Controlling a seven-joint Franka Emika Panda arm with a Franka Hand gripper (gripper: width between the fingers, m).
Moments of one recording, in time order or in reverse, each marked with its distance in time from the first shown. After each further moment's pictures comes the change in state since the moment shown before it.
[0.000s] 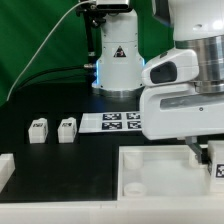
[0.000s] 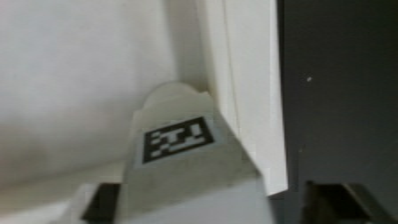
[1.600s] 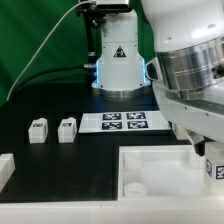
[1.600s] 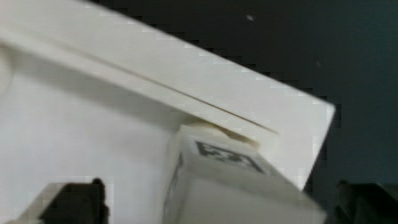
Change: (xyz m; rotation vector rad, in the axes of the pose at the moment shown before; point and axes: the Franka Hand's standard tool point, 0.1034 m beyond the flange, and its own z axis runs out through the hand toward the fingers) arm -0.003 0.008 0.002 0.039 -0.066 0.695
